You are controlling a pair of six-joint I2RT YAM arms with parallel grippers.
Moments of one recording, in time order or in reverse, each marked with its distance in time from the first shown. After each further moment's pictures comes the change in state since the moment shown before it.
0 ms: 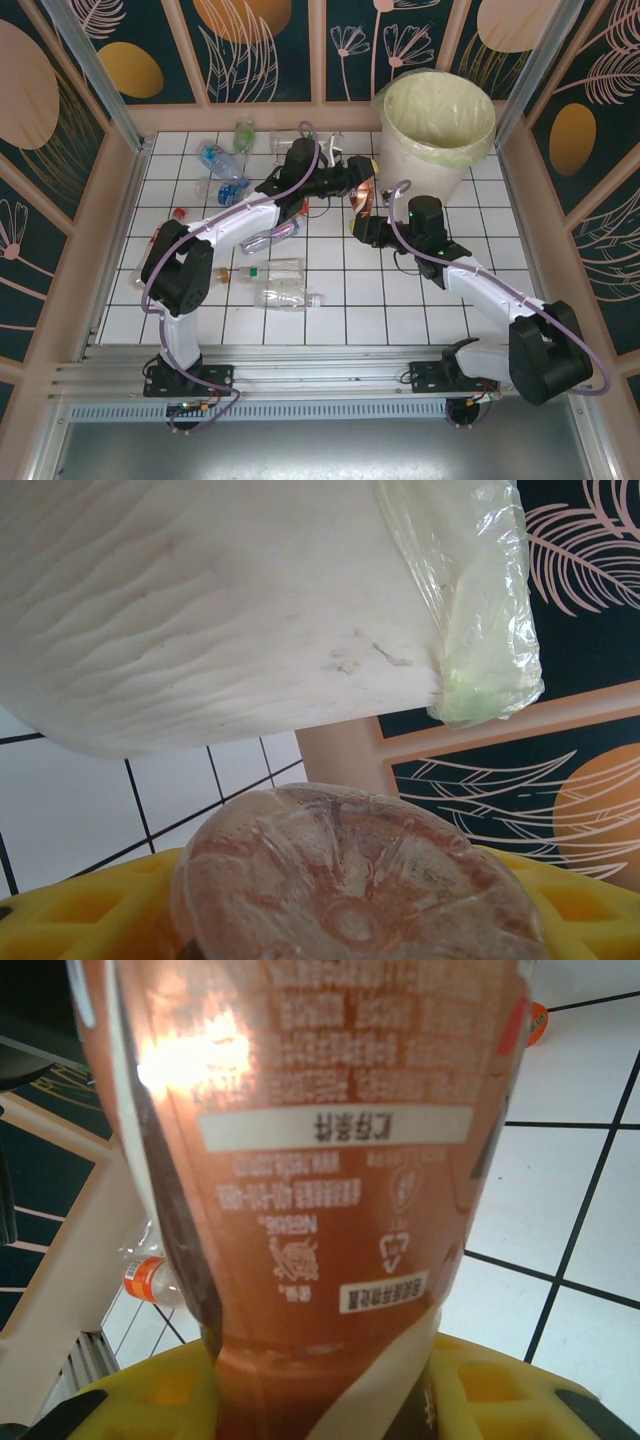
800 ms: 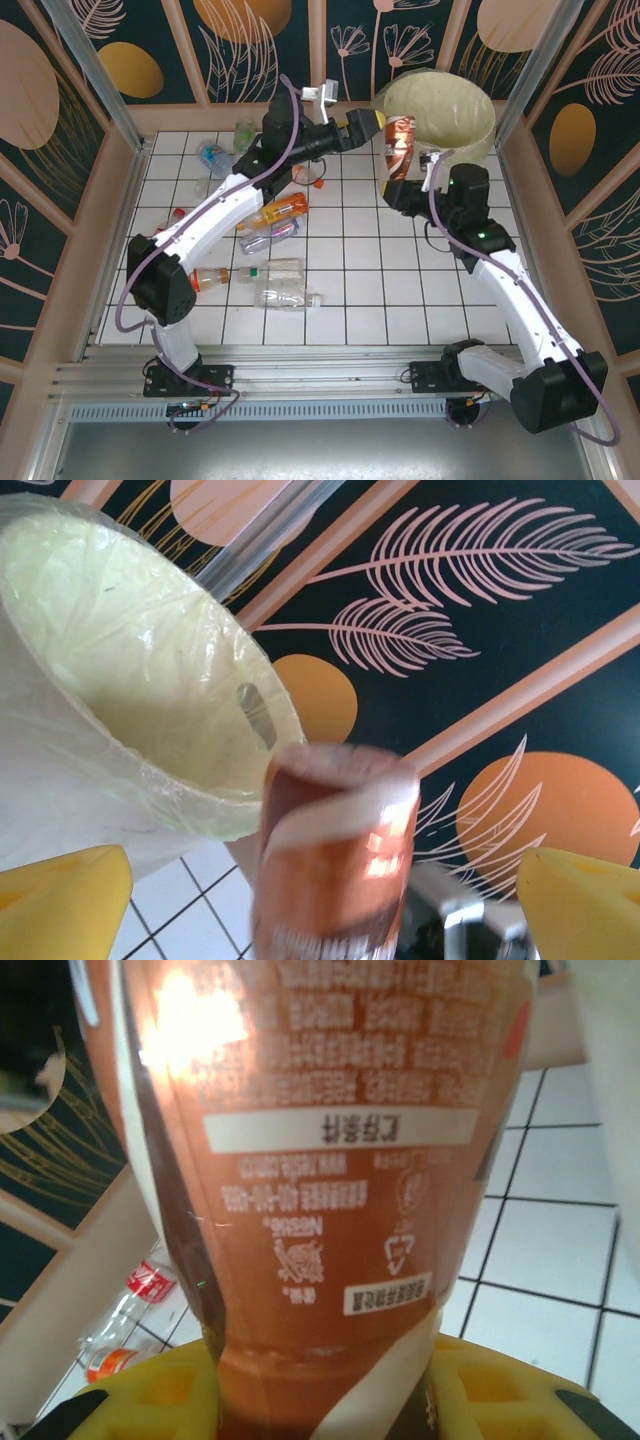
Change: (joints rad) left arm 0.011 -0.120 0.251 -0.113 -0.028 0.190; right arm -0.174 -0.151 0.341 -0.403 0.065 -0.166
